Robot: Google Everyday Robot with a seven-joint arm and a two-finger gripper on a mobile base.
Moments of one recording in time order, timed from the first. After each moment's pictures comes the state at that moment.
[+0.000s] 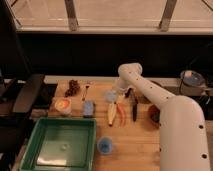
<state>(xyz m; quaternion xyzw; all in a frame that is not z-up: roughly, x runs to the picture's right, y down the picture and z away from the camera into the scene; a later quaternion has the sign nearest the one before) 0.081 0.062 0.962 -0.28 -0.19 -0.14 0.93</state>
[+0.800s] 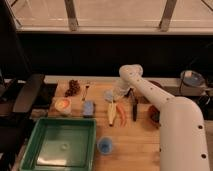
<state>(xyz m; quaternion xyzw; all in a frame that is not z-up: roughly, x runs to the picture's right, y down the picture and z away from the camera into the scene) 0.080 0.061 0.960 -0.27 -0.20 -0.12 0.94</state>
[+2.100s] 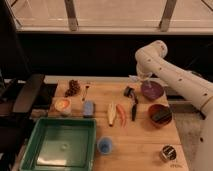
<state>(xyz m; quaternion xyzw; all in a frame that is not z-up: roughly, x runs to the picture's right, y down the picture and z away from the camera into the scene) 0.238 -0.058 0.817 -0.15 0.06 -0.01 0.99</state>
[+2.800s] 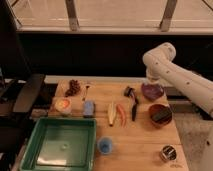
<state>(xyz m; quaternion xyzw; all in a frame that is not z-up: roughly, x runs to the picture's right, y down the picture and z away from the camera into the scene) 0.276 -0.037 0.817 -0.17 0.10 0.04 0.98</state>
